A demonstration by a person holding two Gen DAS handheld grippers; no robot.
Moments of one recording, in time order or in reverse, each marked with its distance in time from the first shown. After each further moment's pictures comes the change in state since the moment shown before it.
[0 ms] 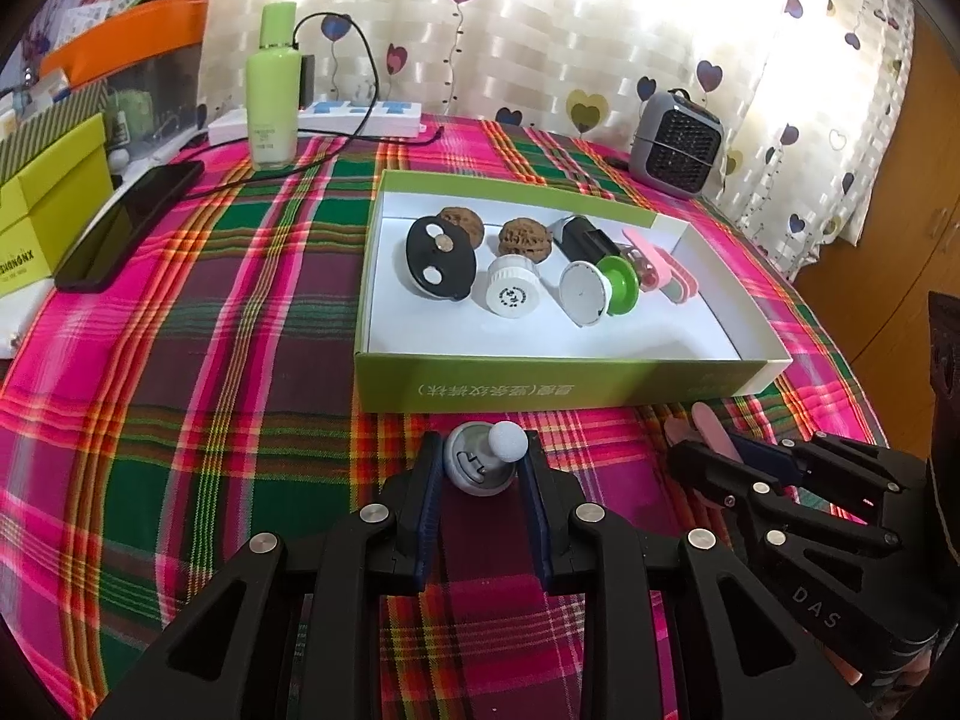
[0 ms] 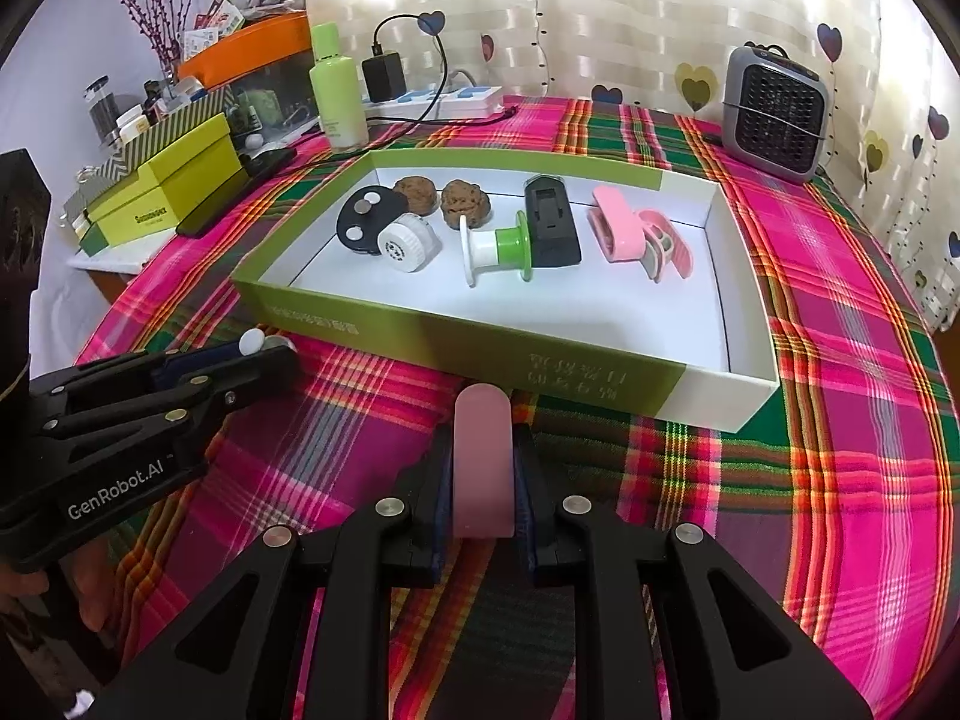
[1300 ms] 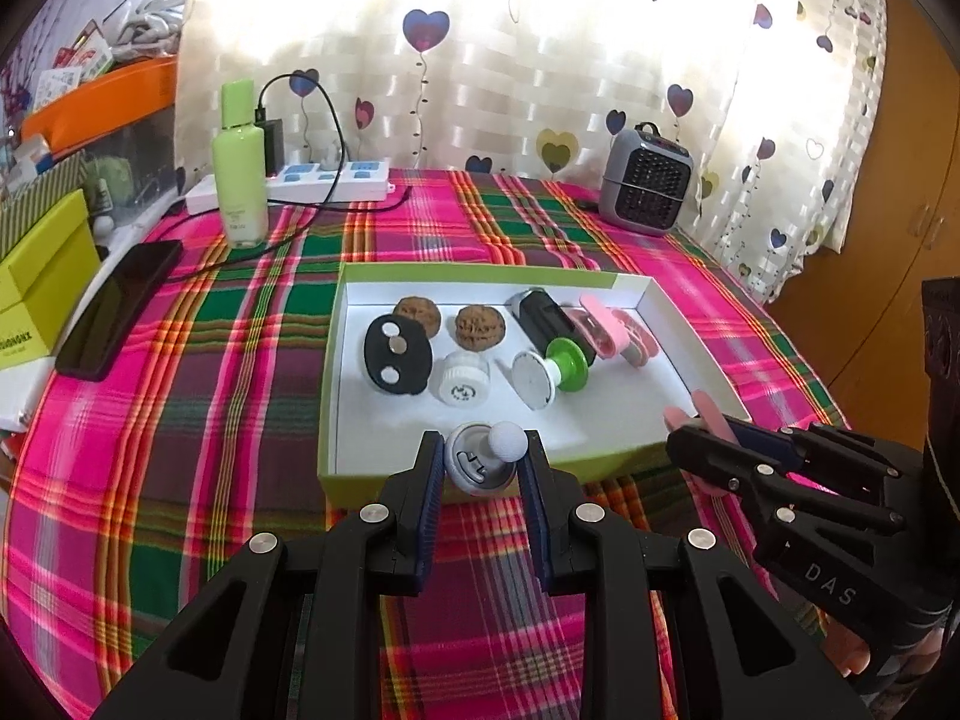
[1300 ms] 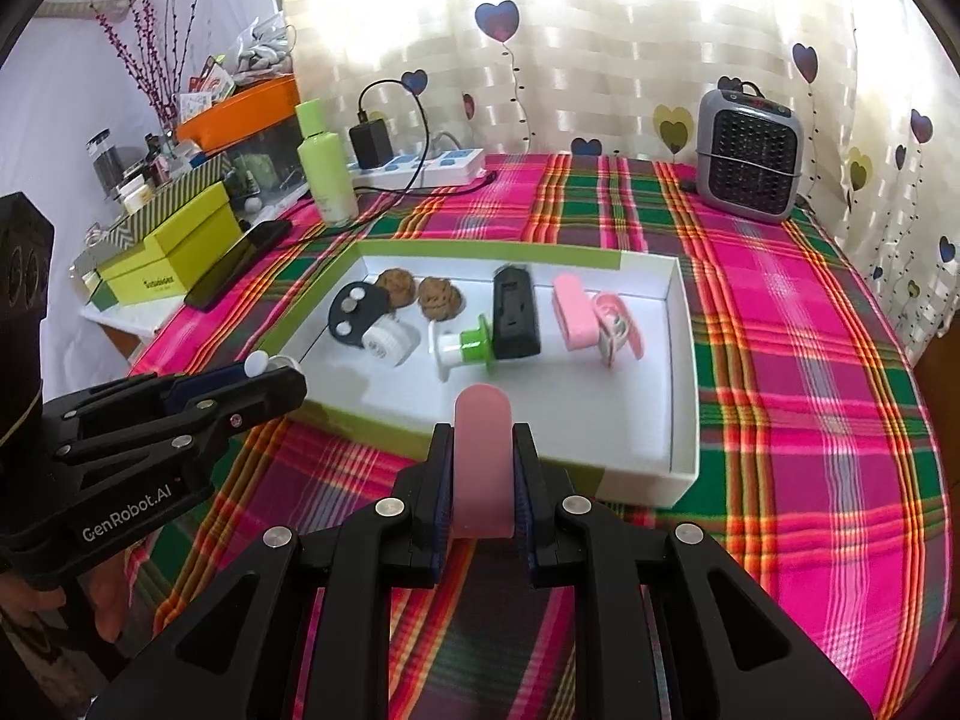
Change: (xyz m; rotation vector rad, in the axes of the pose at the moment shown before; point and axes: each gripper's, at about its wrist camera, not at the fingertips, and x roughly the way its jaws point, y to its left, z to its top) left arm -0.015 -0.023 0.035 0.053 -0.064 -0.010; right arm -0.026 -0.023 0.029 0.044 -0.095 0.021
